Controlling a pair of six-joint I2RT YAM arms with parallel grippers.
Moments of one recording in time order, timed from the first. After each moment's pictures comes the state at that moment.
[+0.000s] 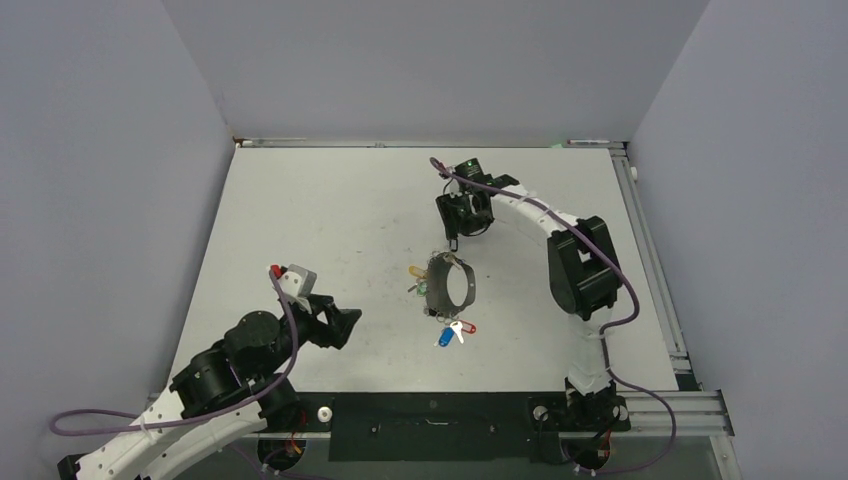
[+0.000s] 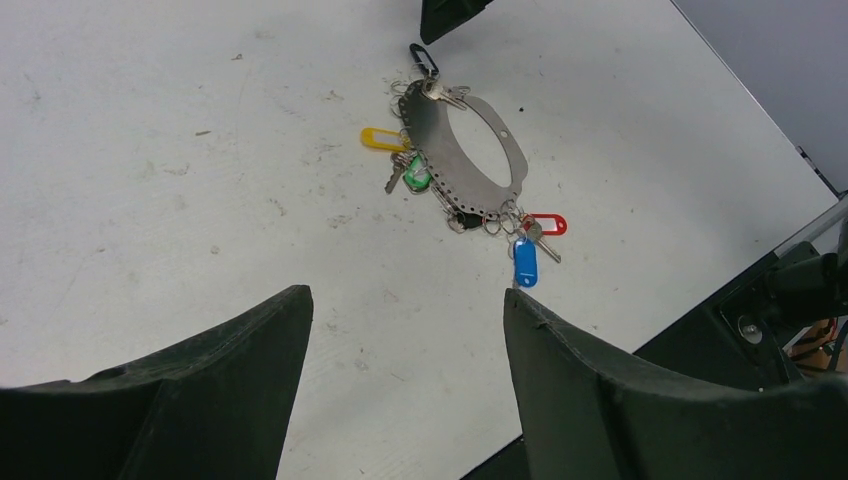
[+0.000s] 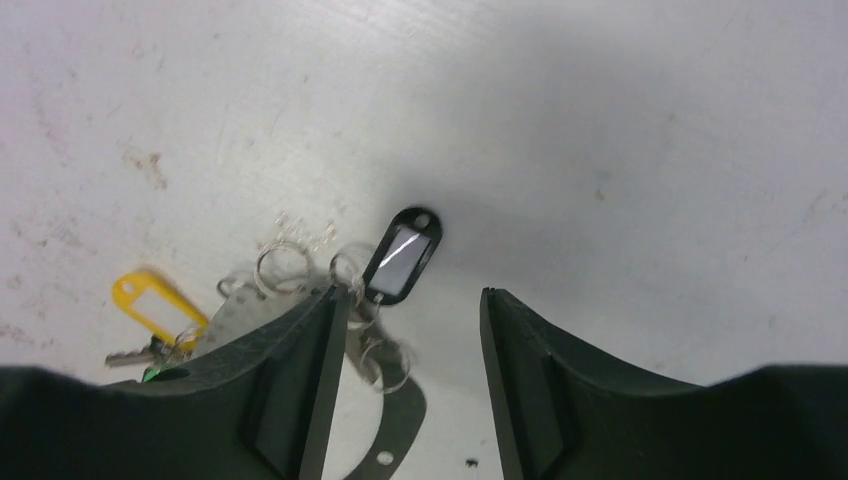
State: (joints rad) left arm -0.95 0.28 0.58 -0.58 -0.34 -0.41; right arm 0.48 2.09 1.65 -0.64 -0.10 0.08
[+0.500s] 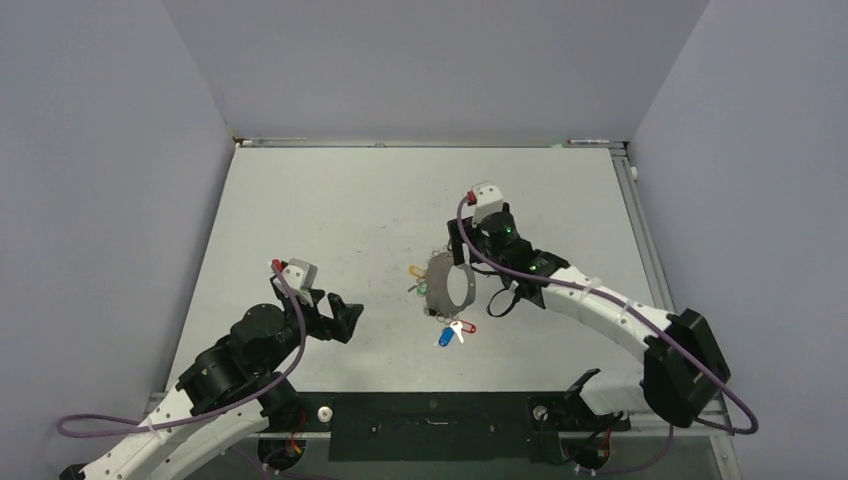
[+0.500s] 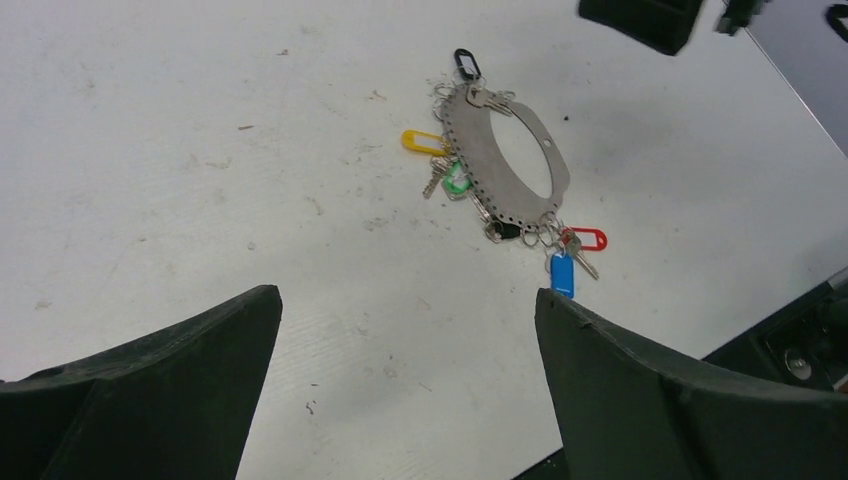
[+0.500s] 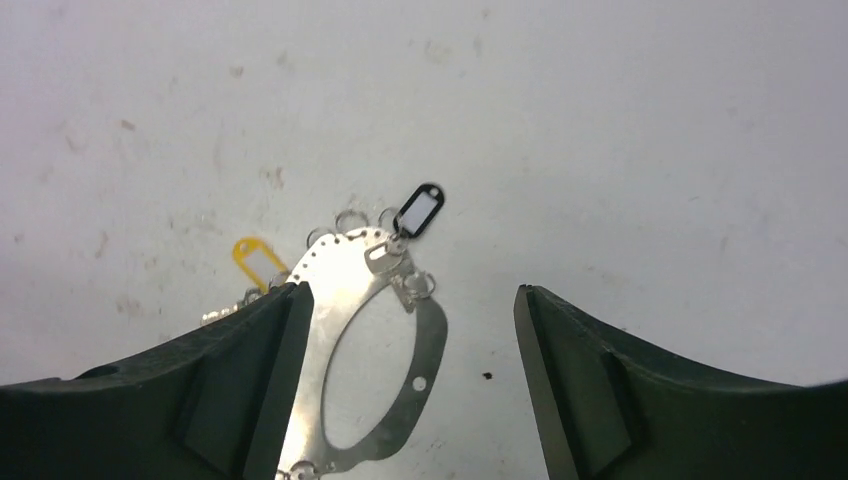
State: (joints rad) left arm -0.87 0.33 0.57 -0.56 -0.30 -0.39; right arm 0.69 1.40 0.92 -0.11 0.21 0.14
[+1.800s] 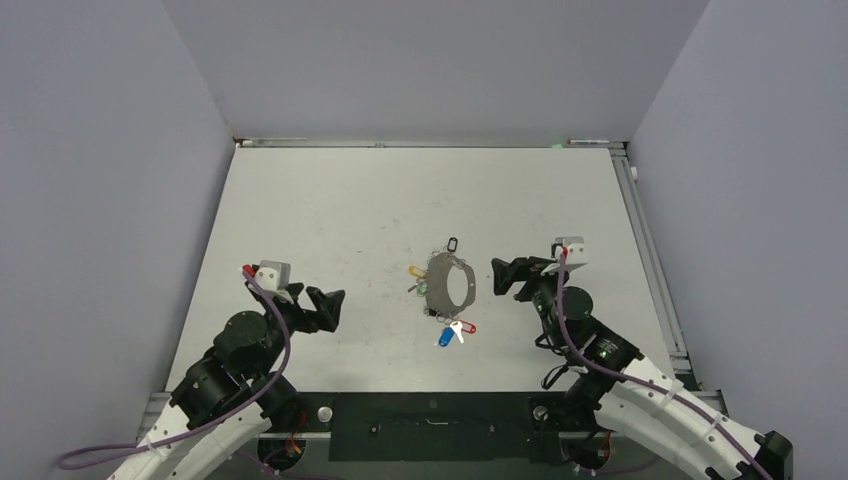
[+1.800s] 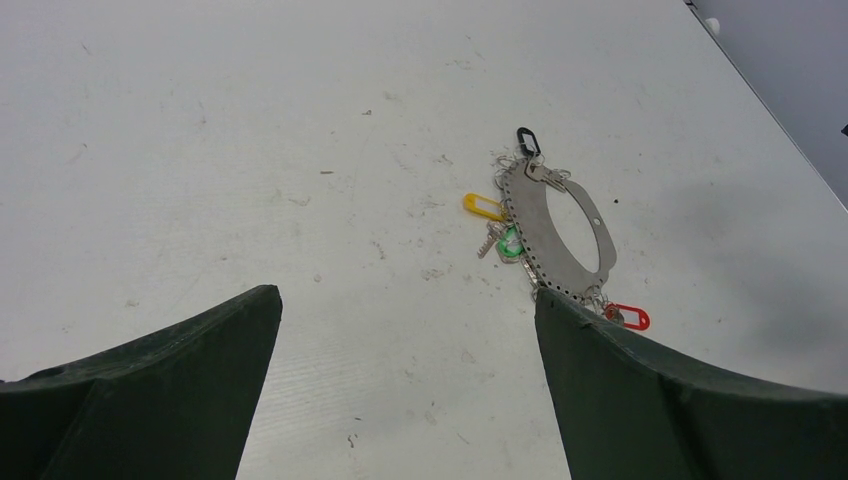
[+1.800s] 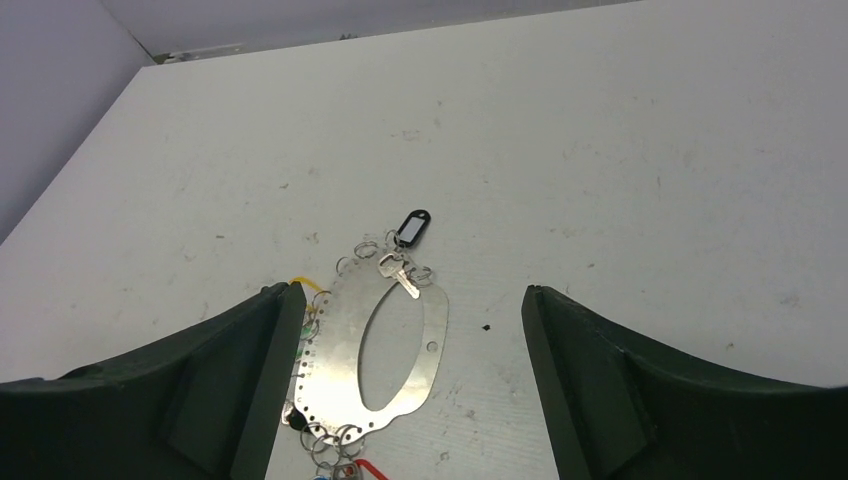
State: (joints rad) left arm -0.76 0.22 0.54 -0.53 -0.40 -0.37; right arm 0.76 0.57 0.42 0.02 0.48 0.37
